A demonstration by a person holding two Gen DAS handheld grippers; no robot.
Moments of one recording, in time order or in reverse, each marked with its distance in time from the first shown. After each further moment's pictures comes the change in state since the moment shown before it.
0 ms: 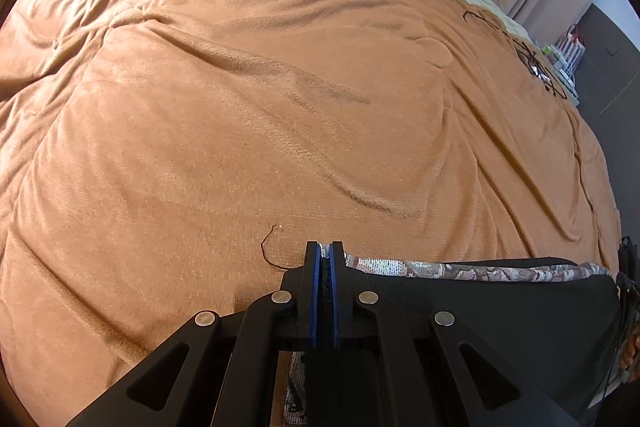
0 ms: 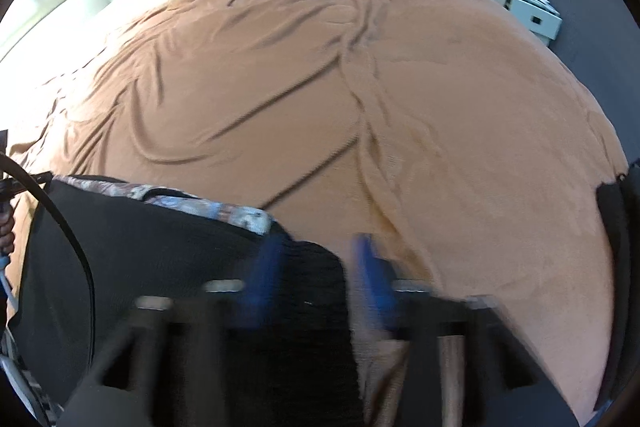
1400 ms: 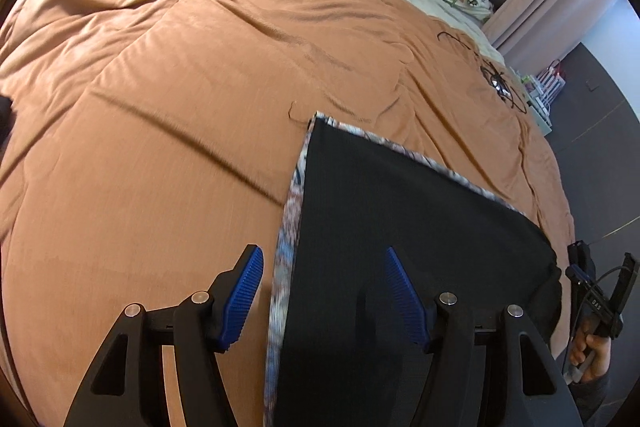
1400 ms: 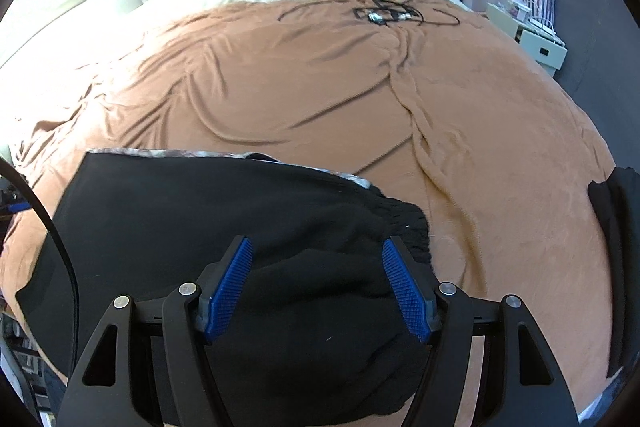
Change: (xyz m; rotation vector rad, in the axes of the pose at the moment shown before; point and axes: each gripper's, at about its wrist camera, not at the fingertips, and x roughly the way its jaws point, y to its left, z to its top) left arm -0.121 0.008 -0.111 -0.133 -0.032 -0.102; right arm -0.065 0.053 -0.063 -0.055 -0.103 0.005
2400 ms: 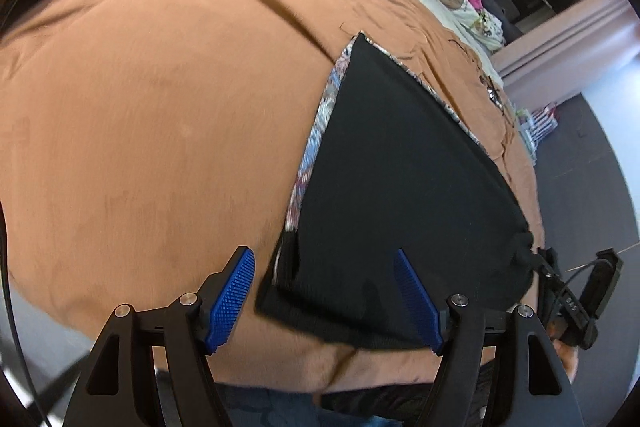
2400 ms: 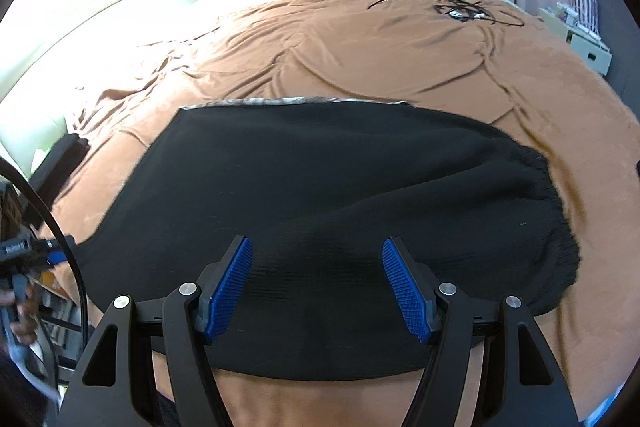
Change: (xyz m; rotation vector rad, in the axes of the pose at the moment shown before) left arm -0.043 0.036 -0.147 -0.240 -0.008 -0.110; right arm -0.035 0.071 -0.064 -0.035 0.002 0.188
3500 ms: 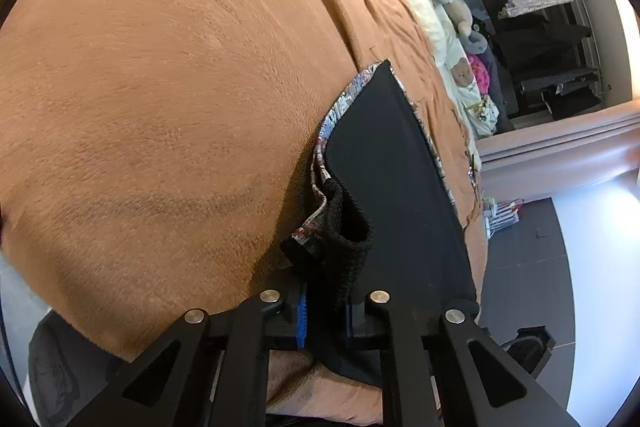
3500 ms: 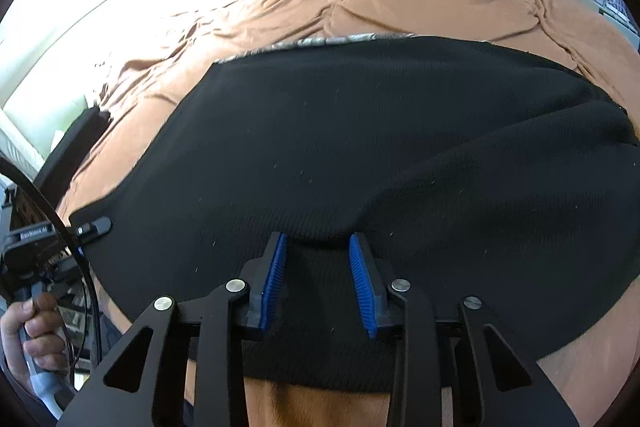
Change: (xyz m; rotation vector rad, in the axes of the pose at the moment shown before) left arm 0.013 0.025 -0.039 -0.335 -0.143 -0.193; right arm 0.058 0.037 -0.024 -0.003 0.087 0.096
